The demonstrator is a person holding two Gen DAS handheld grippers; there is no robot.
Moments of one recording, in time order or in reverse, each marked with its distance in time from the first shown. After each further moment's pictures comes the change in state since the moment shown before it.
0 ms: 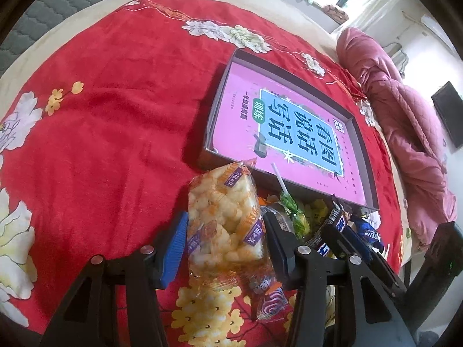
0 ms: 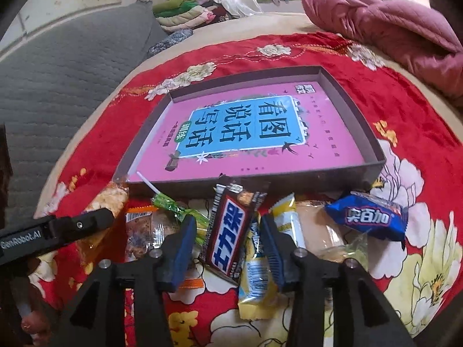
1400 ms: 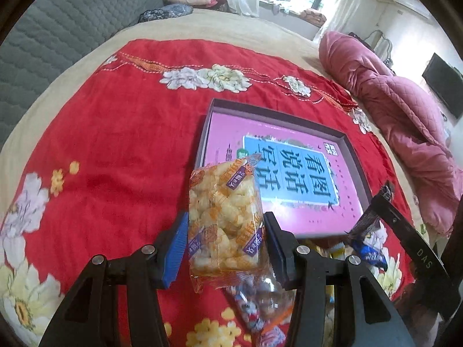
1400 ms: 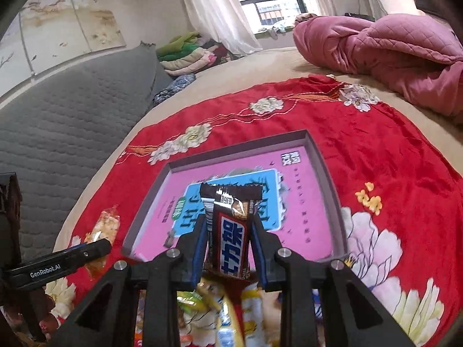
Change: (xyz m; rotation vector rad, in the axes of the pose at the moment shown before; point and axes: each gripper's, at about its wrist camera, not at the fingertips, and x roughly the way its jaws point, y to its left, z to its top) left arm -0.020 -0.036 0.044 0.171 -0.137 0.067; right arm -0.033 -0.051 0.064 0.077 -0.204 0.082
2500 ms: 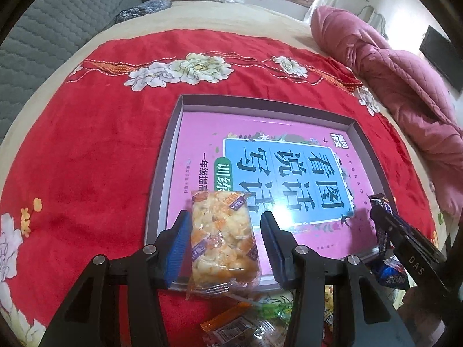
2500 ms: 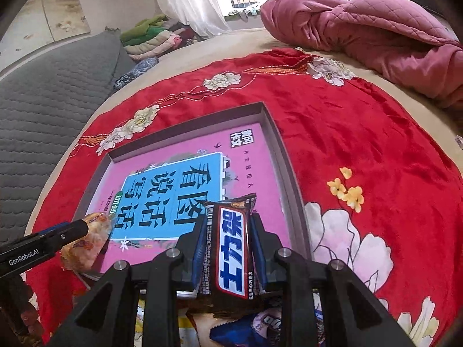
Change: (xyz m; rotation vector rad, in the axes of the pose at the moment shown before) left arm 0.068 -0.034 0.025 0.092 0.053 0.024; right arm 0.055 -0.046 -0.002 0.040 0.089 -0.156
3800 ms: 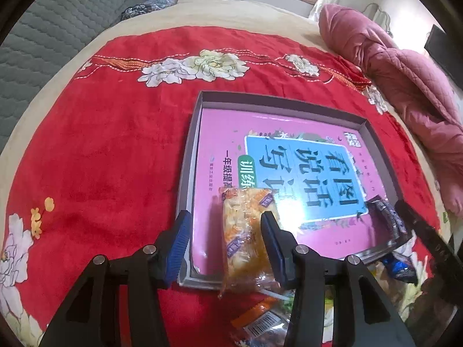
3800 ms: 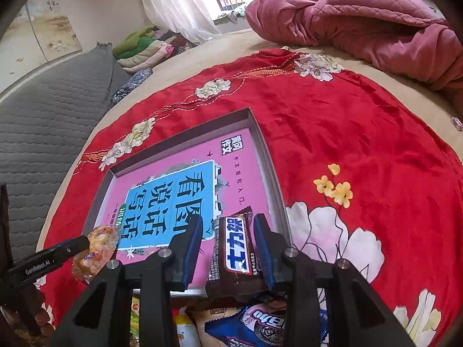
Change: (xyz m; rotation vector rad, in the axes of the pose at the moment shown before) left arm -0.007 0.021 0.002 -0.002 0.013 0.016; right arm -0.013 -0.016 0.003 0.087 -0.011 0.036
